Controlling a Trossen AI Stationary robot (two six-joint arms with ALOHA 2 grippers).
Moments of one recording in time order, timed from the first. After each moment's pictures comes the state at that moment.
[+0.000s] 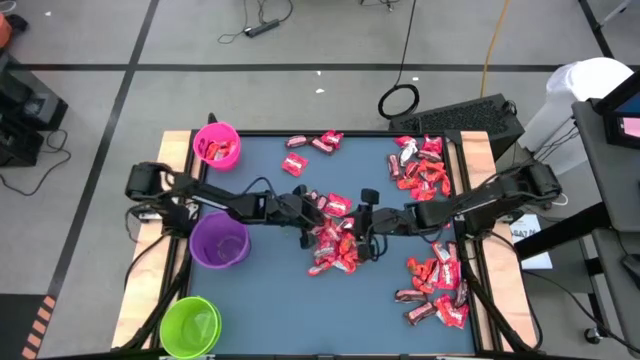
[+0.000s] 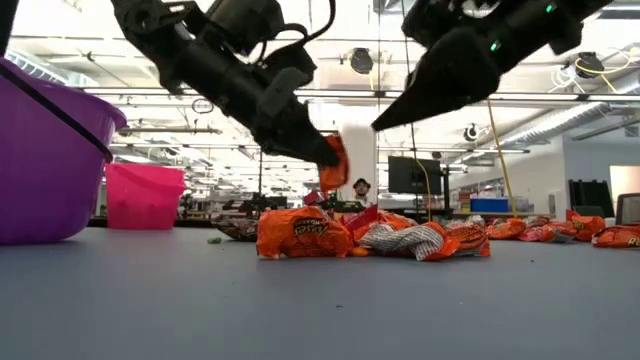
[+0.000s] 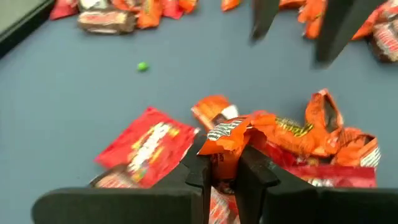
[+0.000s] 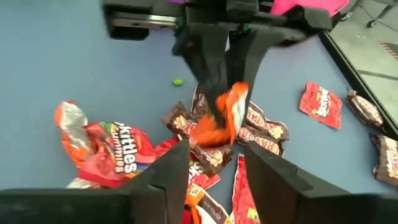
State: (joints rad) left arm -0.02 1.66 0.83 0.28 -0.16 -0.09; right arm 0.18 1.42 0.74 0.11 0.34 -0.01
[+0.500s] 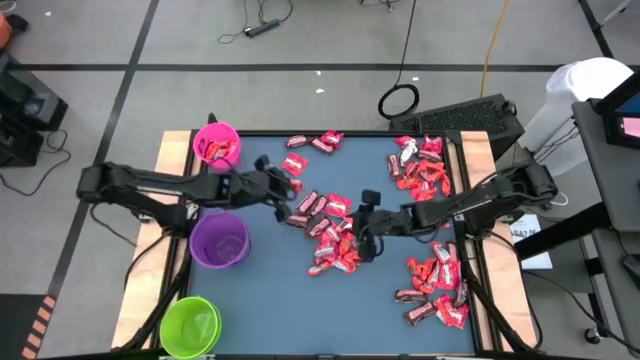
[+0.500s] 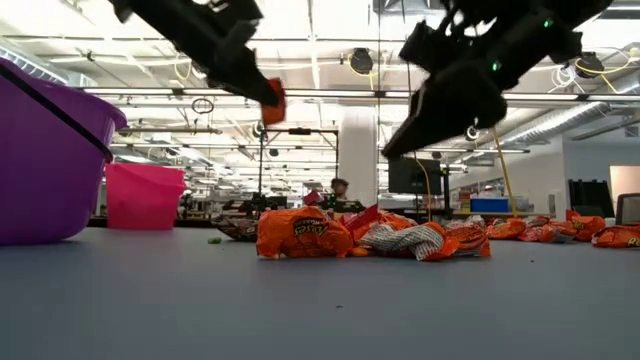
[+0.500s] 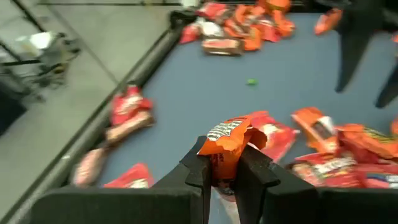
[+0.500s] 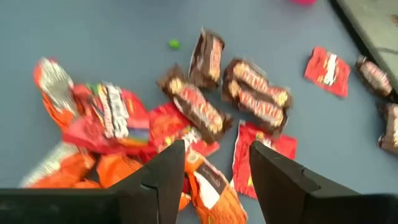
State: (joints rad) left arm 0.05 1.22 0.83 -0.16 -0.42 -0.03; right arm 0.16 1.48 0.74 0.04 0.34 0.01
